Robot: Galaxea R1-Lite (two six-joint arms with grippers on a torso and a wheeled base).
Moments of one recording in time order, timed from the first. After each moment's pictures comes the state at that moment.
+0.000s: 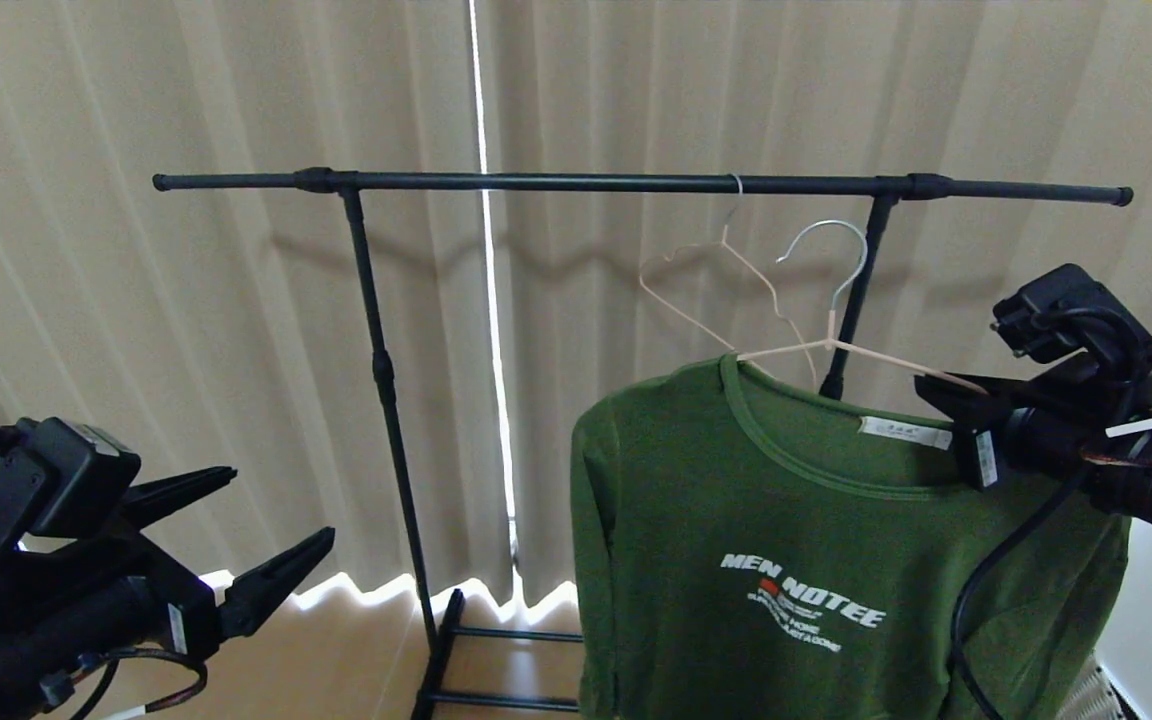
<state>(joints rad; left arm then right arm) -0.18 1.26 -0.22 -0.82 -0.23 0.25 0.26 1.44 -0.65 -0.53 -0.09 -0.29</state>
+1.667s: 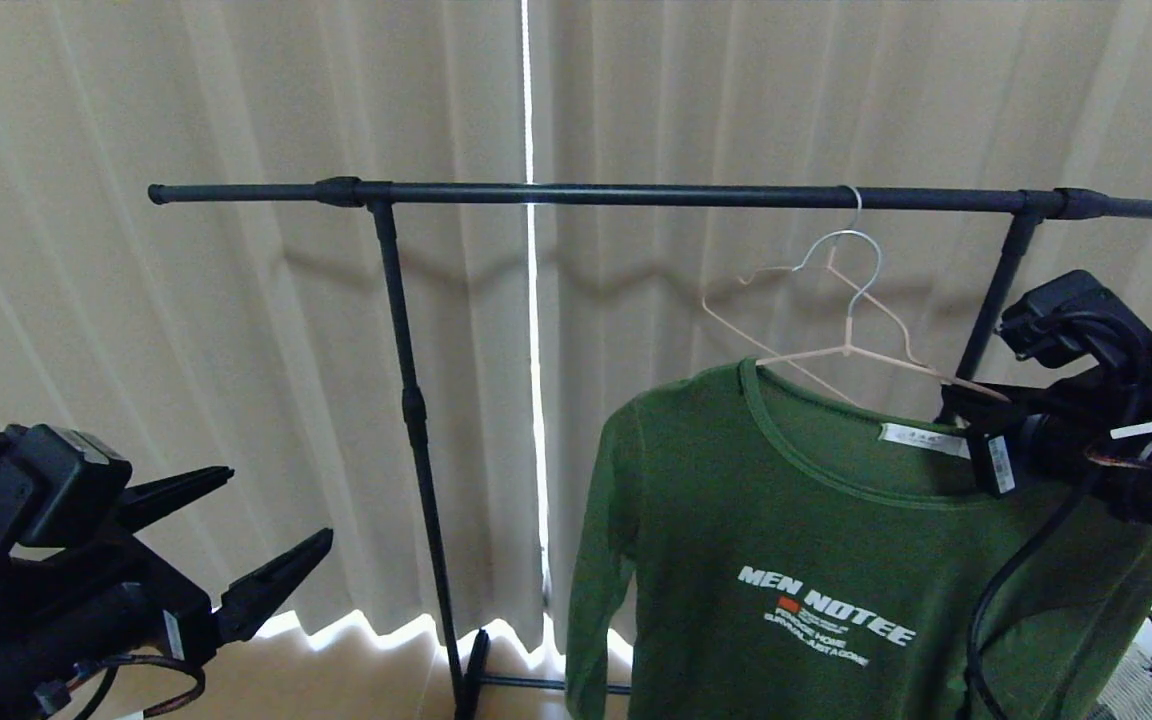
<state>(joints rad) -0.18 1.26 -0.19 -0.87 -0.23 0.26 0.26 1.42 -0.66 -0.45 -0.22 -0.29</state>
